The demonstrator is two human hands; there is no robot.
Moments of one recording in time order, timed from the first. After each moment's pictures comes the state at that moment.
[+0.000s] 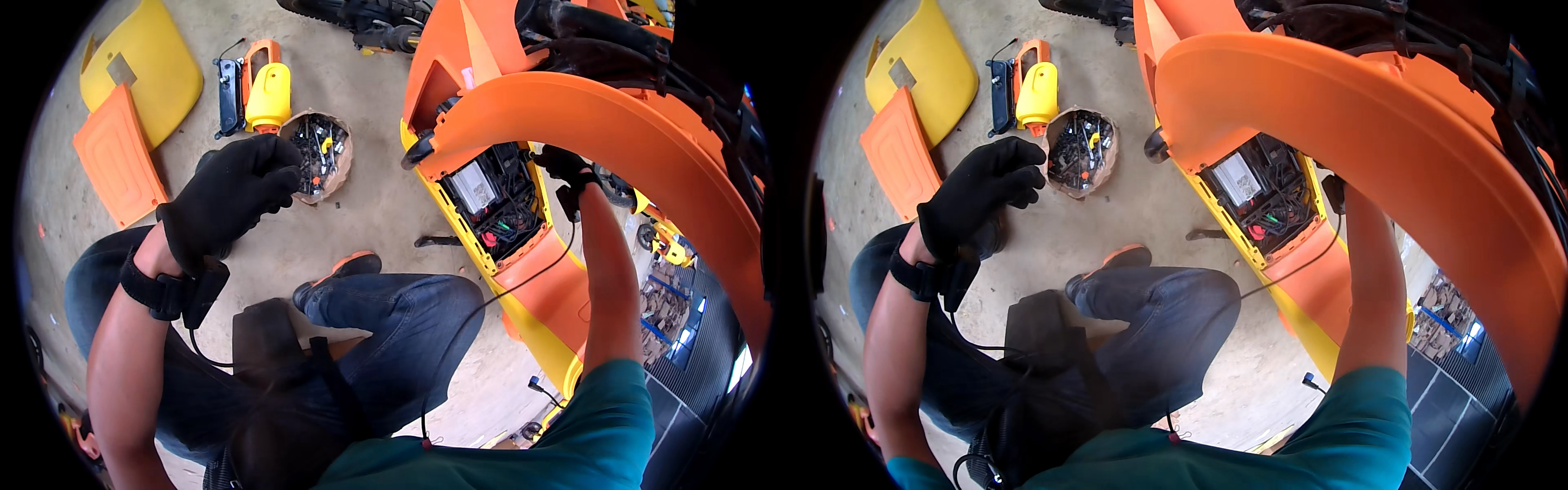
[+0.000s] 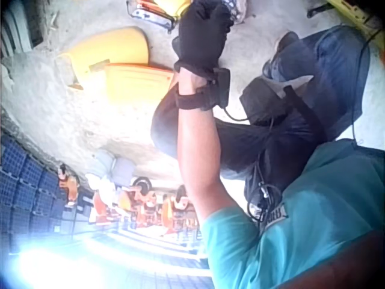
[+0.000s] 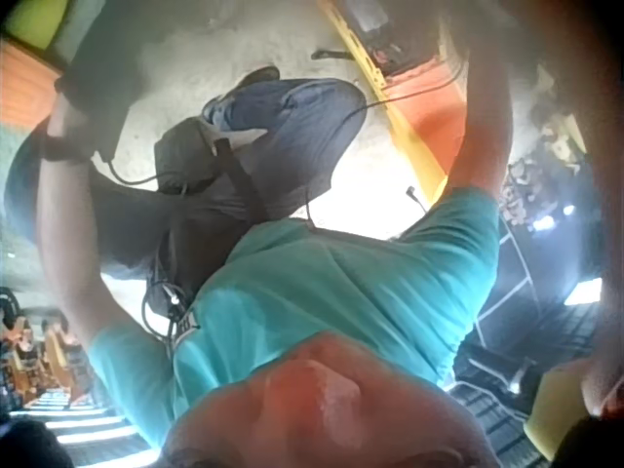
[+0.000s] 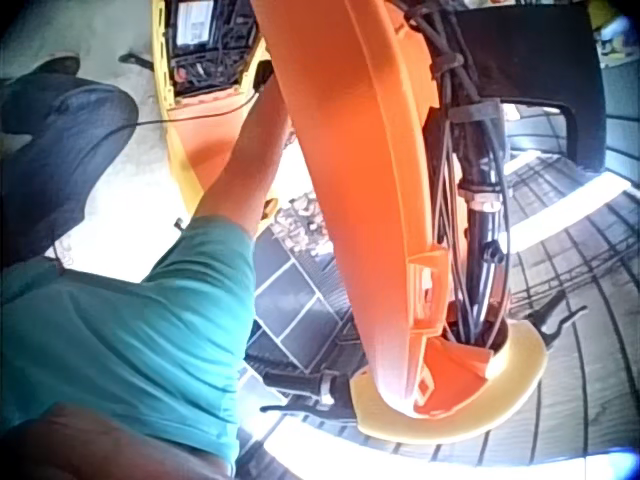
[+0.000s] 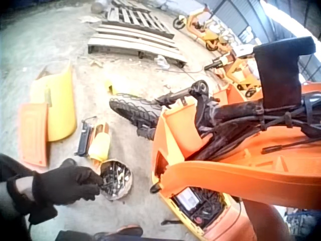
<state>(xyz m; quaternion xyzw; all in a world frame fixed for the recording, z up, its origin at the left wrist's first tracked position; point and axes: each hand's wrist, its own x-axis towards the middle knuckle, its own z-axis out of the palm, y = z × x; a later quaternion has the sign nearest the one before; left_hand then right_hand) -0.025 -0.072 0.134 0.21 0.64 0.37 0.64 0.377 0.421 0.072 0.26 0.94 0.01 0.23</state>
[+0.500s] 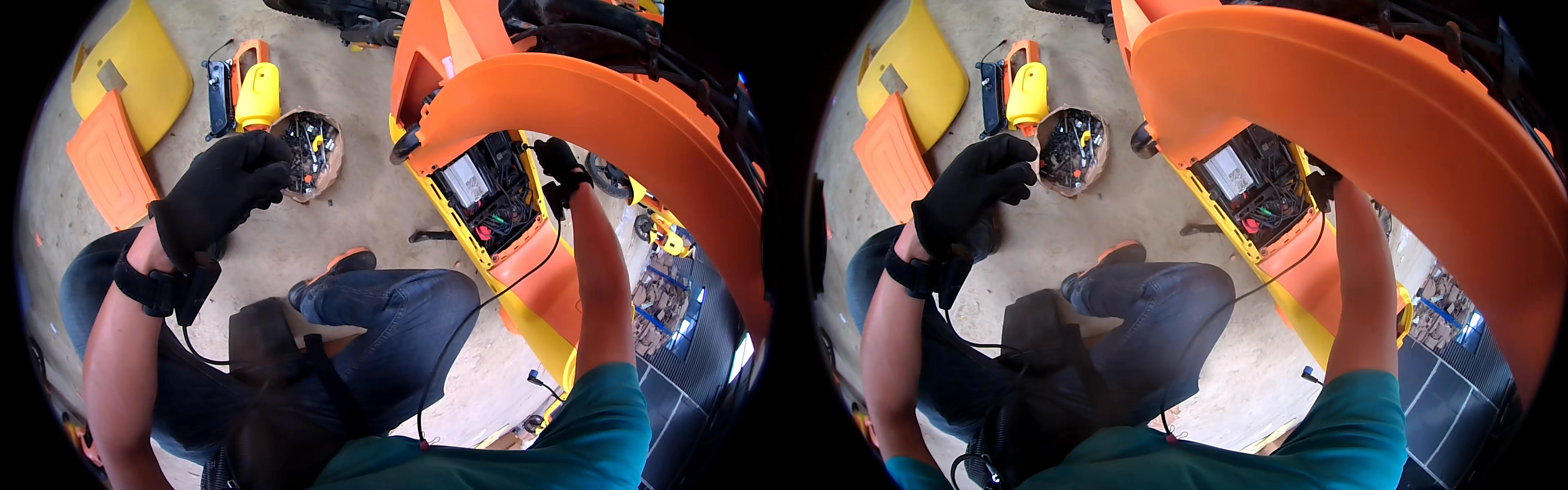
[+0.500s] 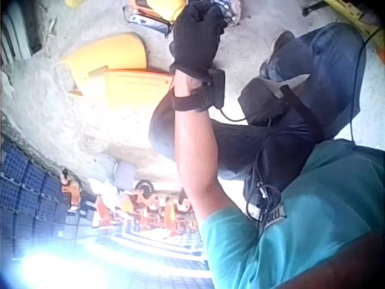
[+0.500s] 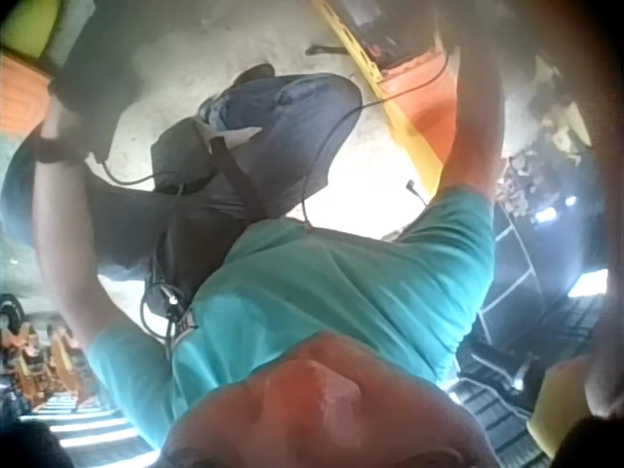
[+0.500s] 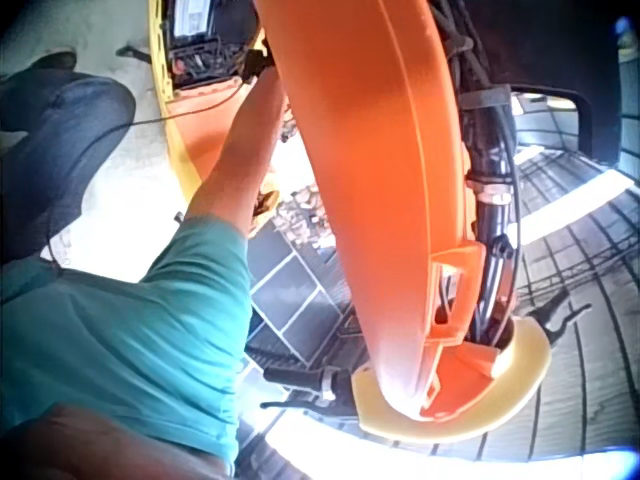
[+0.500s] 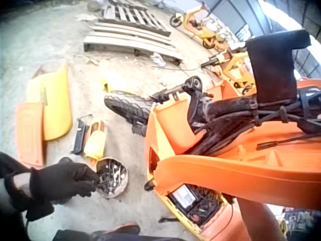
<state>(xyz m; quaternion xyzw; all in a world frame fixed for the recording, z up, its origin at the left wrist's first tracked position) -0.023 -0.067 0.131 0.22 0.63 0.38 0.64 0.386 0.413 0.078 0.53 0.79 -0.18 0.26</state>
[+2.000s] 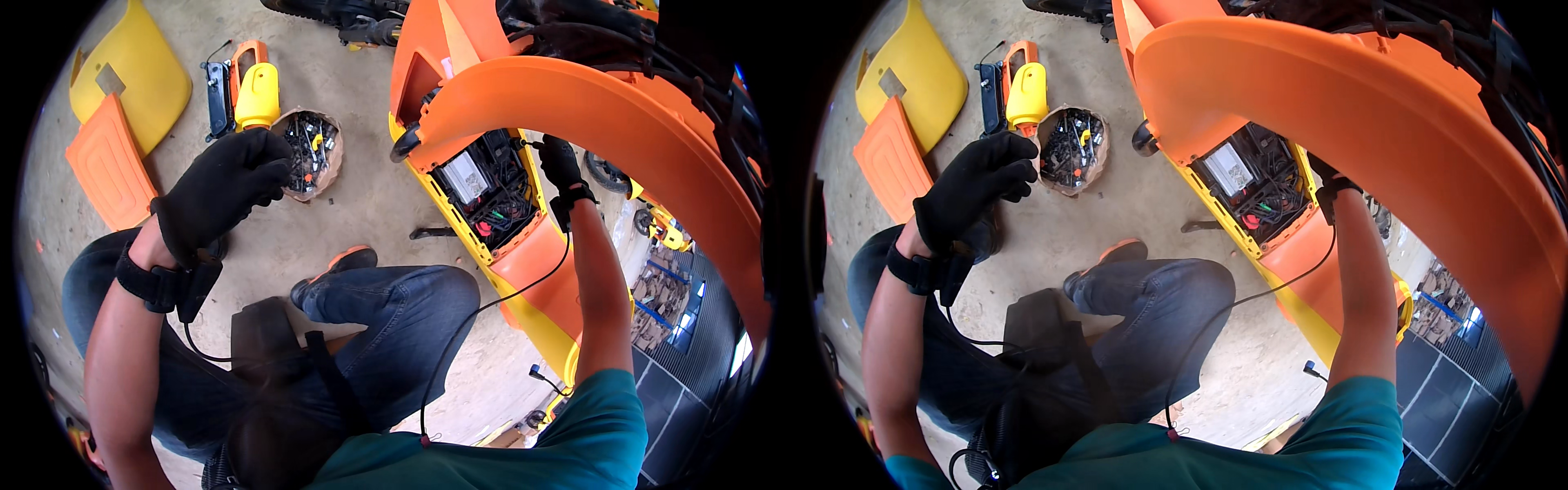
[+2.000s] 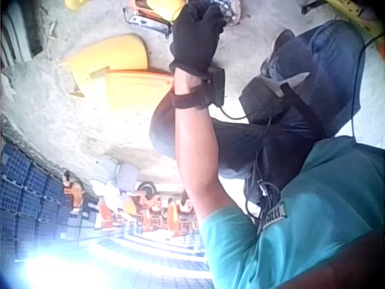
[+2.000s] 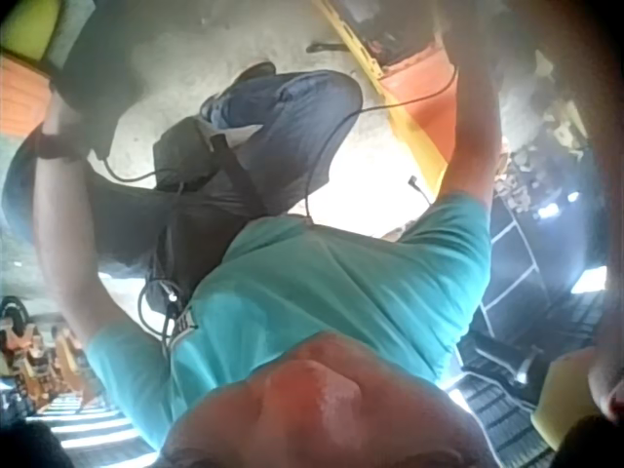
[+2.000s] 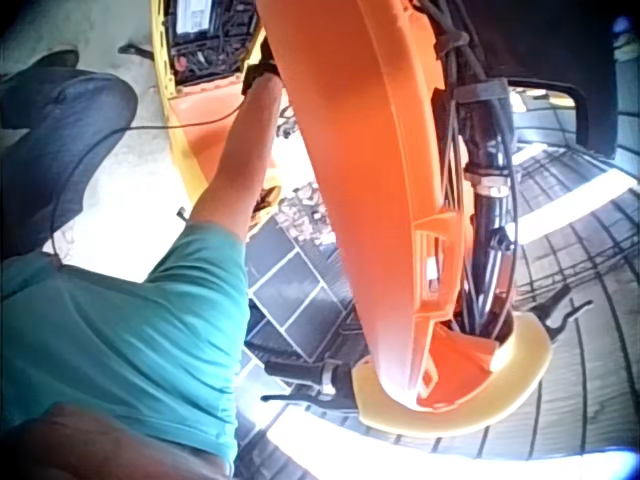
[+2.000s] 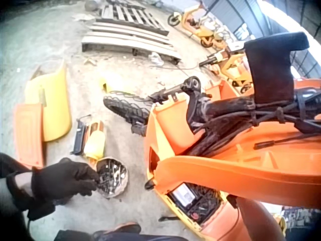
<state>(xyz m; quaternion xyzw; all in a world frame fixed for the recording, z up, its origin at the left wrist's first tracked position) -0.023 -0.071 0.129 0.22 0.62 0.44 0.62 0.367 0.372 0.096 0.45 0.87 -0.12 0.15</state>
